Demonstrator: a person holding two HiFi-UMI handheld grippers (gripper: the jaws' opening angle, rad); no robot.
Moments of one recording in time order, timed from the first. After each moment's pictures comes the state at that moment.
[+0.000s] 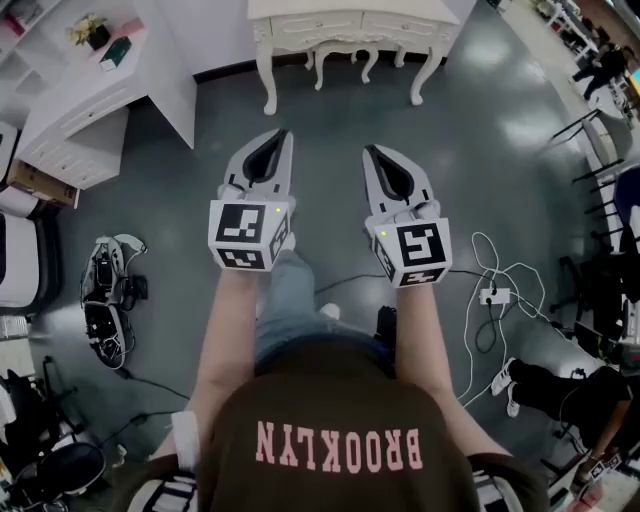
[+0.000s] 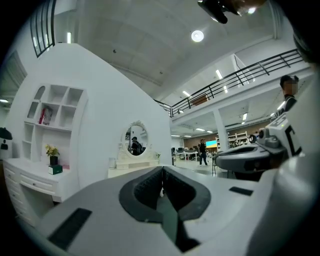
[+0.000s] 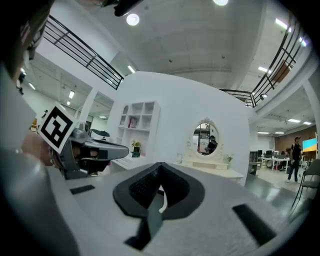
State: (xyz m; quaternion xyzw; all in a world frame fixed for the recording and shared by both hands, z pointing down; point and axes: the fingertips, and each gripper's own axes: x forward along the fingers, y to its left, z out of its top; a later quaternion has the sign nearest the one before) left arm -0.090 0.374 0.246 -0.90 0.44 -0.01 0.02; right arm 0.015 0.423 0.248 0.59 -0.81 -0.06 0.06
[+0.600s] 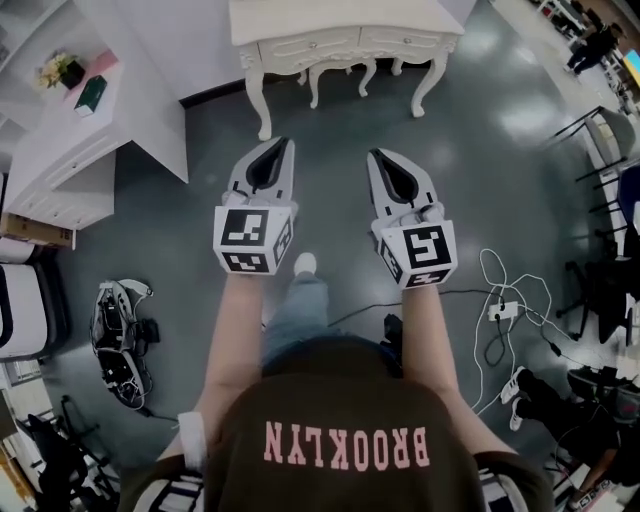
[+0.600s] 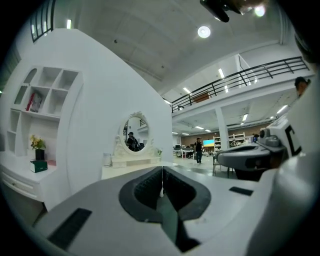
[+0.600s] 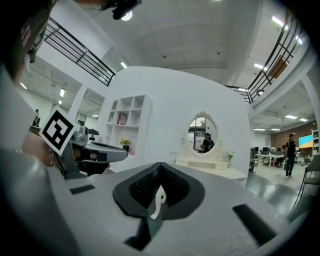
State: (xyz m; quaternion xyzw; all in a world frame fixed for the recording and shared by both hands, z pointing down) left arm -0.068 0.174 0.269 -0.91 0.42 -0.02 -0.01; right arm 0.040 0.231 0.261 0.61 -0.79 -0.05 0.06
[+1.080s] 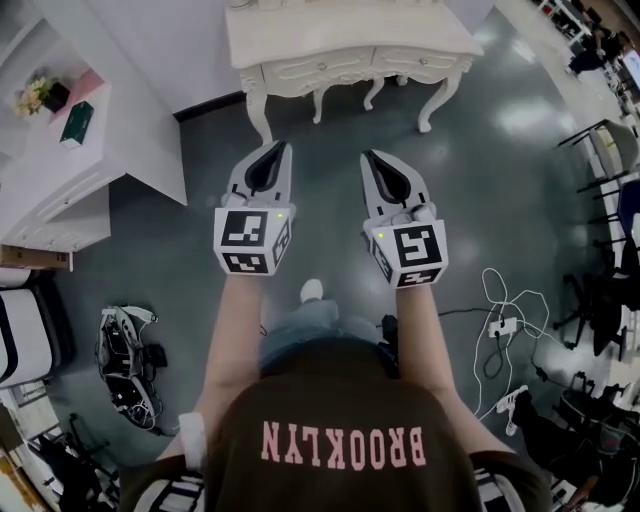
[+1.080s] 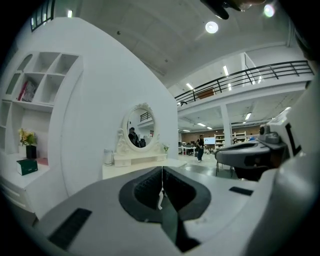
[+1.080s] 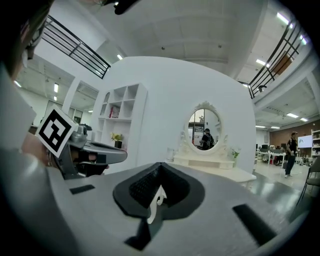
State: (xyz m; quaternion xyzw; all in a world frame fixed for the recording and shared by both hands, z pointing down) left arm -0.075 -0.003 0.287 -0.91 0.41 -0.04 -0.03; right arm 0.029 0.051 0.273 0.61 -0.78 -0.03 0.08
